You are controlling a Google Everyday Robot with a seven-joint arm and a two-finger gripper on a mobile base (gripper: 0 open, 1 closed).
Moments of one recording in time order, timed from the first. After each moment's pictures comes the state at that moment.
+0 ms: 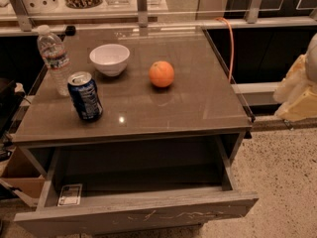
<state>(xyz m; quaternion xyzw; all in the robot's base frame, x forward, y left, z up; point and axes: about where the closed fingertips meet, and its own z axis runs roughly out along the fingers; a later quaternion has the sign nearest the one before) 0.406 -0.233 0.971 -0.59 0.79 -0.03 0.15</state>
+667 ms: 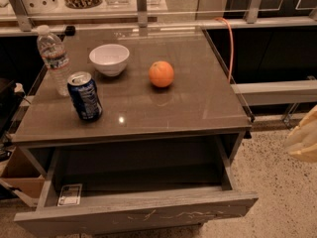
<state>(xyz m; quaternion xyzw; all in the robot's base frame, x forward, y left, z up) 0.344 -0.235 0.936 -0.57 0.81 0.03 0.17</state>
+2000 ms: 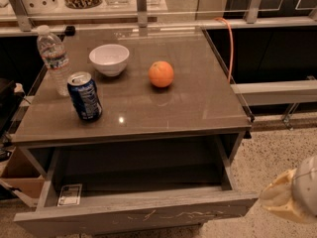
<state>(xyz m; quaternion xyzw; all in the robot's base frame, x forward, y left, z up) 0.306 -0.227 0.816 -0.54 0.82 0.06 0.17</state>
